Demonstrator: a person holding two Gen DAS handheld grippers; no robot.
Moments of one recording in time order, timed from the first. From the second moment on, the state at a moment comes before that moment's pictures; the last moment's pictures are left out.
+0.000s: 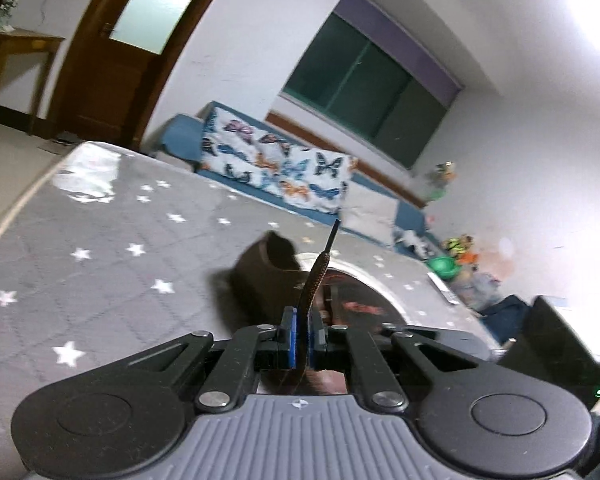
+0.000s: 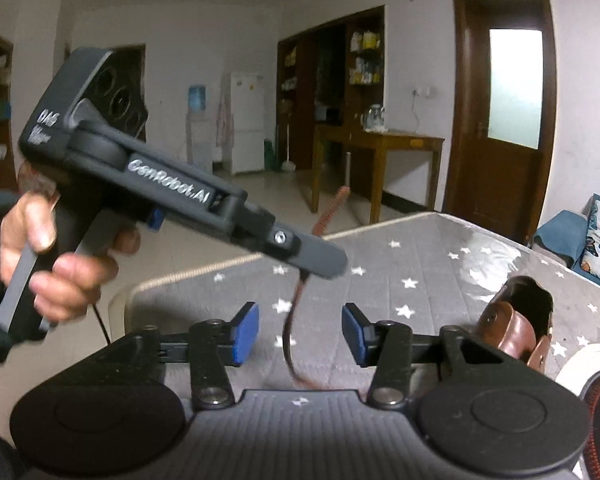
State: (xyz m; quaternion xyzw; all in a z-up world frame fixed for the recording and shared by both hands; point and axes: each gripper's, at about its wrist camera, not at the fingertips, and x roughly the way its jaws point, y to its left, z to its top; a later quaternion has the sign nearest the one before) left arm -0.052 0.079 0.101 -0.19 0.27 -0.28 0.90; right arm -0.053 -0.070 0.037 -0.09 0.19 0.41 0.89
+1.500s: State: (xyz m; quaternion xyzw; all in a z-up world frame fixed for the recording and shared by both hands) left arm -0.027 0.012 0.067 -0.07 0.32 -0.24 0.91; right arm -0.050 -0.285 -0.013 -0.08 0.40 0.09 0.91
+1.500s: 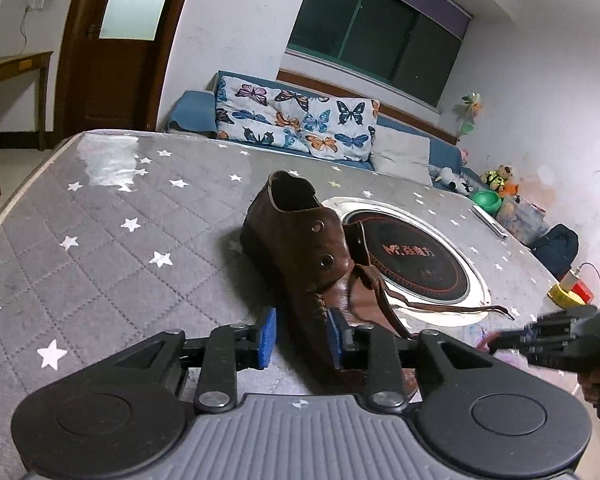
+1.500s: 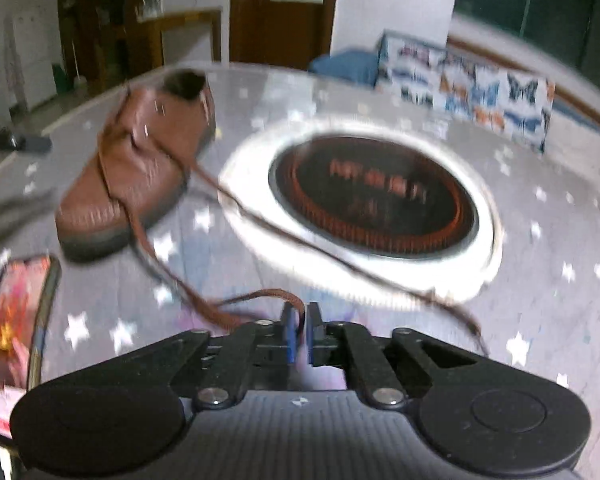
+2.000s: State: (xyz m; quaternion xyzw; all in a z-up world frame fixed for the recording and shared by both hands) left arm -0.029 0.010 0.067 -0.07 0.33 -0.24 0.91; right arm -0.061 -0.257 -0.013 -0.18 0.40 0.14 0.89
